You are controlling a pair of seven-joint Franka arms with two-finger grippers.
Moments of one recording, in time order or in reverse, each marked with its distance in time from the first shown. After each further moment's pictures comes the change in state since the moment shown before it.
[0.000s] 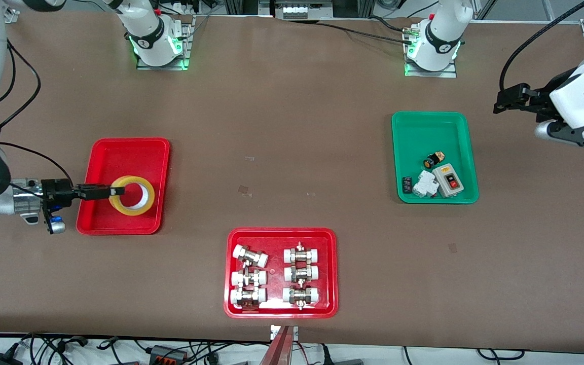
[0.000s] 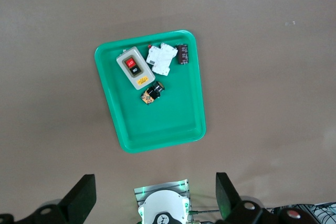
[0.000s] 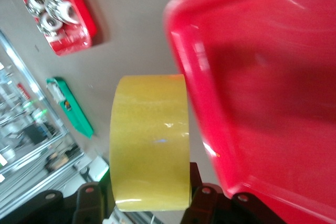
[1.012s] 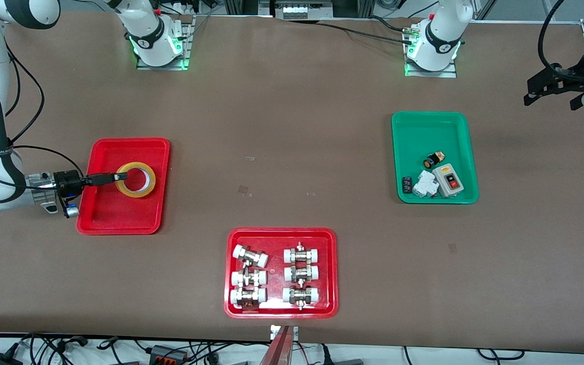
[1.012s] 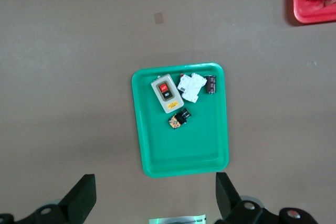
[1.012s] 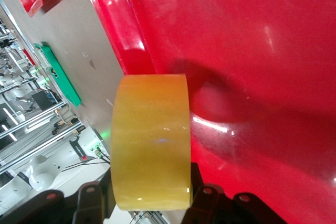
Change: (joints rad) left arm 0.065 -0.169 -0.018 -0.163 0.056 0.197 -0.022; right arm -0.053 0.072 0.004 -0.075 -0.058 -0.012 -0.185
